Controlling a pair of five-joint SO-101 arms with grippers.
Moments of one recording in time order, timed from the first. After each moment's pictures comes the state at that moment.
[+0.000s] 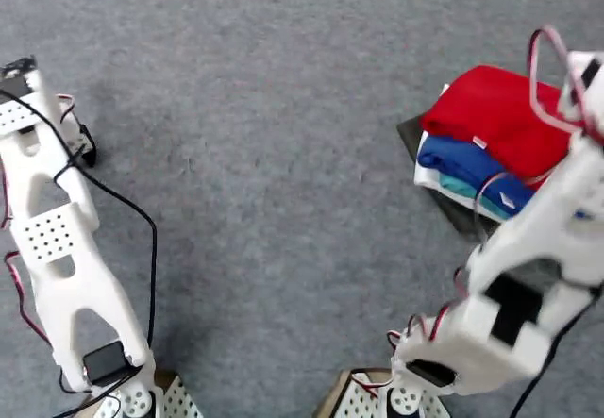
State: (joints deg) left arm -28.4 60.1 -65.6 97.4 -4.9; right arm 26.0 -0.4 -55.5 101.3 12.2
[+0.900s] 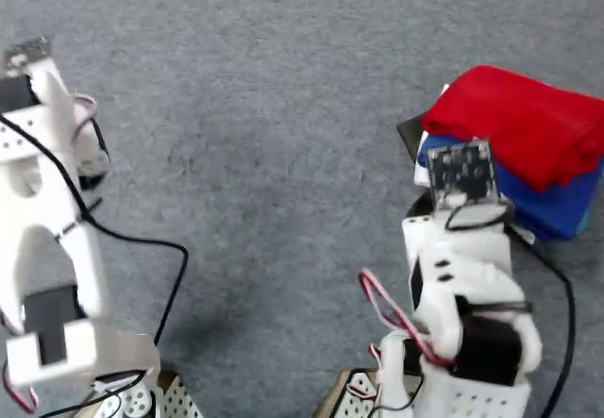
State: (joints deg) left arm -18.4 -6.2 -3.4 100.3 -2.6; right arm 6.2 -80.9 51.2 75.3 12.0
